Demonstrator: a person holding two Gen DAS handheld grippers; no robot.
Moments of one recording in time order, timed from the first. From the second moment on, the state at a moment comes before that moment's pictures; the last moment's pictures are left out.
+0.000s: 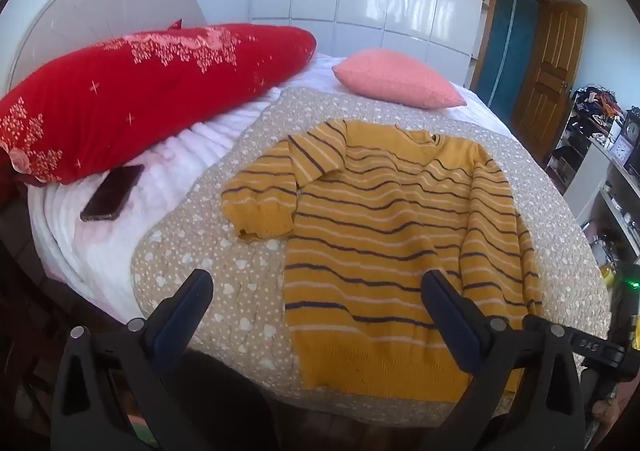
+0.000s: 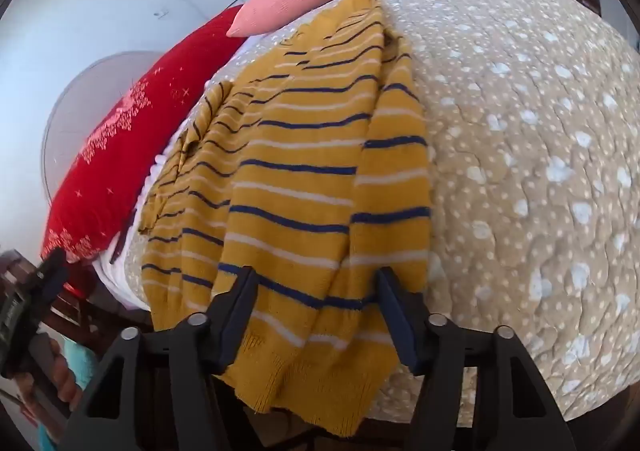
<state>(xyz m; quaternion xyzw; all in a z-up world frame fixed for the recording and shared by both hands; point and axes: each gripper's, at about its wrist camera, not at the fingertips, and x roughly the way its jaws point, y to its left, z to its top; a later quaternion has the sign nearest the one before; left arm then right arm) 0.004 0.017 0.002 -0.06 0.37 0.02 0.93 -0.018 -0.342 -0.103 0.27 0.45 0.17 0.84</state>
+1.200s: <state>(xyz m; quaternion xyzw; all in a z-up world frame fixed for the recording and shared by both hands) 0.012 0.057 -0.008 -0.08 0.39 0.08 0.91 0.007 -0.466 -0.058 0.13 0.45 -0.17 0.86</state>
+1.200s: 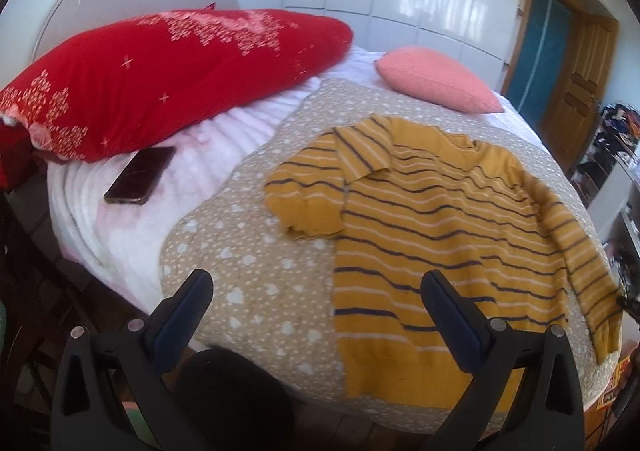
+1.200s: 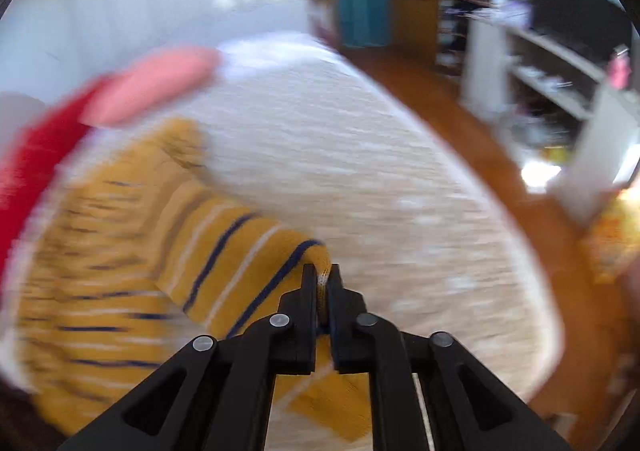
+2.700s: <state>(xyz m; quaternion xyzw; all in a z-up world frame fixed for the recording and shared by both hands) 0.025 0.037 -0.029 -0.01 0.40 0.07 0.91 -0.008 -0.601 -0.046 0.33 0.31 -0.23 0.86</state>
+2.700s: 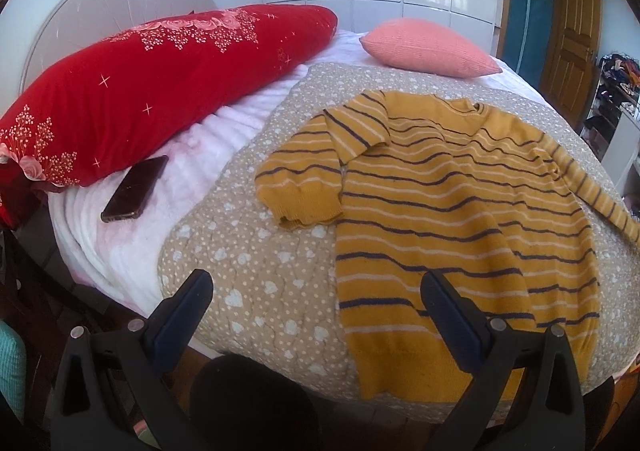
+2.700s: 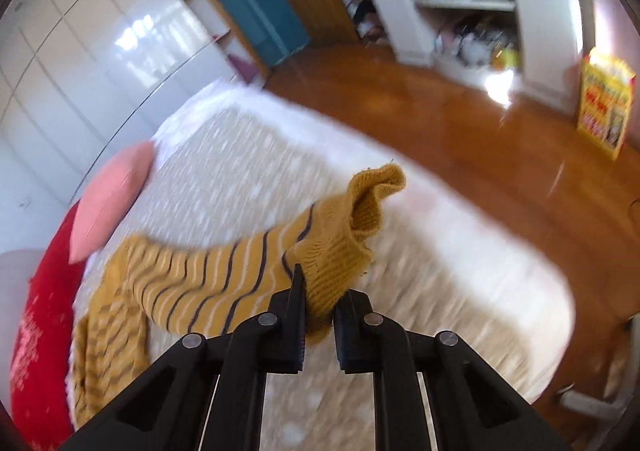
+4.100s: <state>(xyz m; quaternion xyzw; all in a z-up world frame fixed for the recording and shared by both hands) -0.015 0.241 -0.073 -0.18 0.39 0.18 0.88 0.261 -0.054 -0.046 0.02 0.47 0.24 0.85</state>
